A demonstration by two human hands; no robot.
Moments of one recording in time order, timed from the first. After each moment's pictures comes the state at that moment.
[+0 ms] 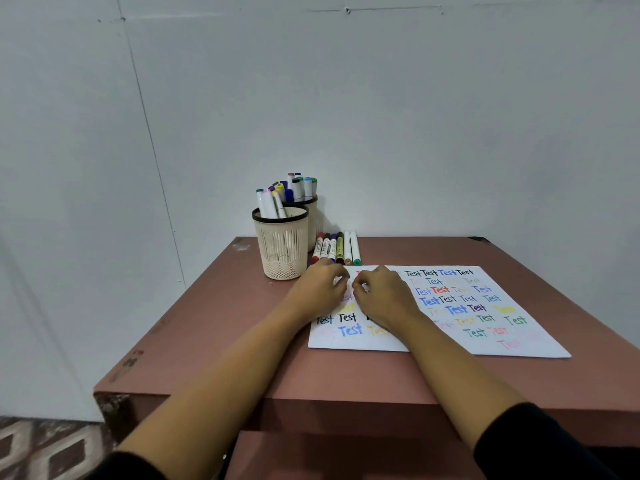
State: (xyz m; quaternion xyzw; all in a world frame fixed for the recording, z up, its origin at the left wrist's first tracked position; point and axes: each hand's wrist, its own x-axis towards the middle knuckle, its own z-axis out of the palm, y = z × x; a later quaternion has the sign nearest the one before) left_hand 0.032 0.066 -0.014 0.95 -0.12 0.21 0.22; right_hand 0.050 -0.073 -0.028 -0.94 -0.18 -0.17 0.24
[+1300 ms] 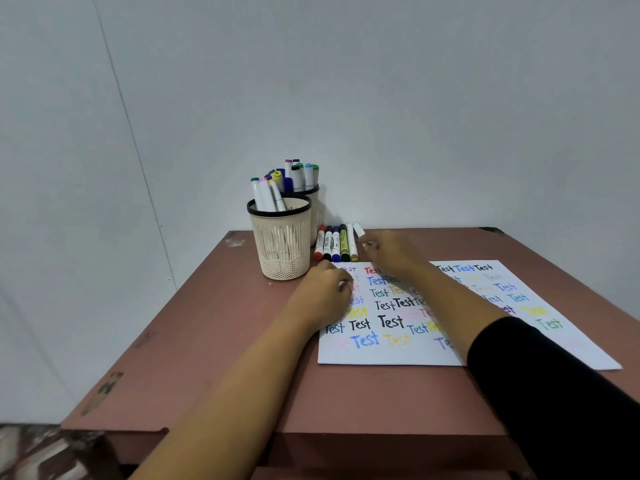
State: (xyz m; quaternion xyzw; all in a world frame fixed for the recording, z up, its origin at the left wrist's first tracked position) left_hand 0.045 0.073 -0.030 0.95 -0.11 0.20 0.23; right_hand 0.128 -0.067 0.002 -0.94 -0.17 -0.11 0.29
